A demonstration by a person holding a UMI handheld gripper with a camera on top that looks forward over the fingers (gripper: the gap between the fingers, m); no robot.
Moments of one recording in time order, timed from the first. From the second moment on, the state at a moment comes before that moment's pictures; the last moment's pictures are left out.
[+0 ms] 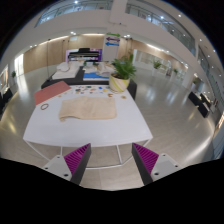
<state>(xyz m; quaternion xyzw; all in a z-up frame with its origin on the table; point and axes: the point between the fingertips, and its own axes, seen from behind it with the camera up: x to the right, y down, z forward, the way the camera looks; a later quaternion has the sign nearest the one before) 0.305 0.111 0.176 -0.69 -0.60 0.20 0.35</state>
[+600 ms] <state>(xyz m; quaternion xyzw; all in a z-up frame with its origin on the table) 0.118 -0.083 0.086 -0.62 -0.68 0.26 0.29</state>
